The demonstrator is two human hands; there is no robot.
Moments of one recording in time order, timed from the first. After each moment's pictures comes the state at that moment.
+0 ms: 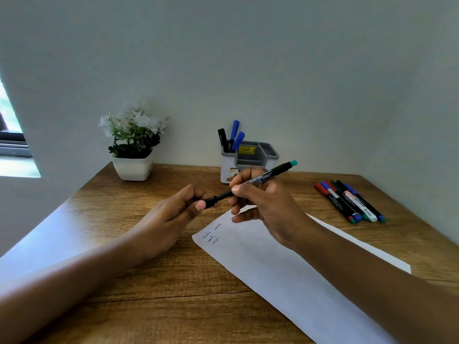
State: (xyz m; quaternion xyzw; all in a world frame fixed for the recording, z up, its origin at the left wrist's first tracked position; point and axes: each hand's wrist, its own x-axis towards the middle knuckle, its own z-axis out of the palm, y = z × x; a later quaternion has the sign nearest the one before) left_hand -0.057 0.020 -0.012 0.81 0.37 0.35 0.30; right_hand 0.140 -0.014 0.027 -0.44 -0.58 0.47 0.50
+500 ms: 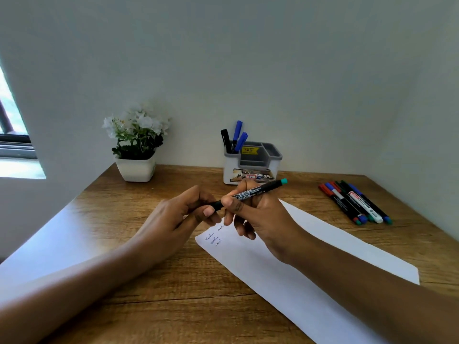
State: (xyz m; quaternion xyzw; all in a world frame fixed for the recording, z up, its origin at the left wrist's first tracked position) left_hand -0.052 0.013 -0.012 0.83 0.32 0.40 0.24; right_hand 0.130 -0.017 0.010 -0.44 -0.63 0.43 0.47
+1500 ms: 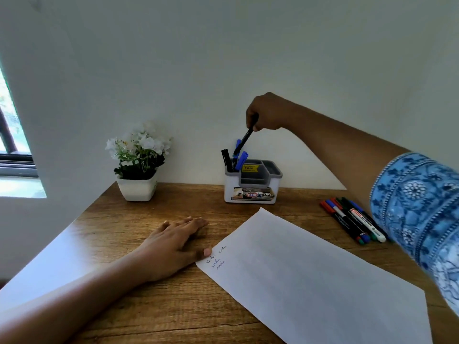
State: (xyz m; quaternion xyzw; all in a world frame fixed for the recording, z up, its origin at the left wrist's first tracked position) left_hand -0.061 0.047 -0.019 0.85 0.49 0.04 0.17; right_hand 0.181 0.154 0.176 -0.61 -0.78 -0.11 0.07
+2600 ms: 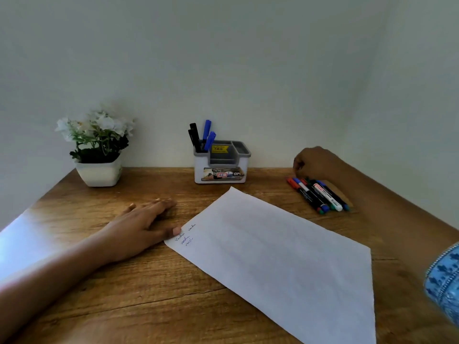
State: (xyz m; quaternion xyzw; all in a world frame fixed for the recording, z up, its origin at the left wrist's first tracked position) left_hand -0.062 0.051 -0.022 0.85 0.49 0.05 0.18; right_hand 0.328 0.061 0.058 -0.78 -0.62 -0.05 0.04
